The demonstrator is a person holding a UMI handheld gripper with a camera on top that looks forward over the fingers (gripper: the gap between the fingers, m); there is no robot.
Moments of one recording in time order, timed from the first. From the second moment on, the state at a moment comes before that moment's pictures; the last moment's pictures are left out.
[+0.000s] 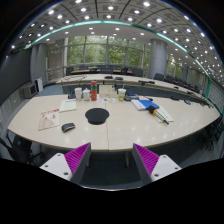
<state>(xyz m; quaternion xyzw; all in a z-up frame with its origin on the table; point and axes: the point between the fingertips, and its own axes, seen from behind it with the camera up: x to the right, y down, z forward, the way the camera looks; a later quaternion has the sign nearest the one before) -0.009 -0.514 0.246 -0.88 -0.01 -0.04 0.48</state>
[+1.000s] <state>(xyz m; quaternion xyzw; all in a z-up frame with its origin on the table) -0.330 -0.256 0.003 -0.91 -0.04 0.06 0.42</state>
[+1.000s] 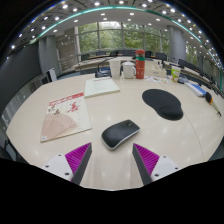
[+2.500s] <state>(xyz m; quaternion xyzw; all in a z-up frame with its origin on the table) -0.159 -0.007 0.142 -0.86 -0.01 -0.01 0.51</state>
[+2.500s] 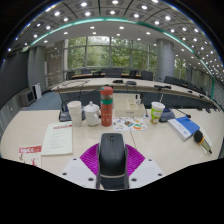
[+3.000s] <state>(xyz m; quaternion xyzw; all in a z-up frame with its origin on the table) -0.110 0.026 -0.012 -0.92 -0.02 0.03 0.38</state>
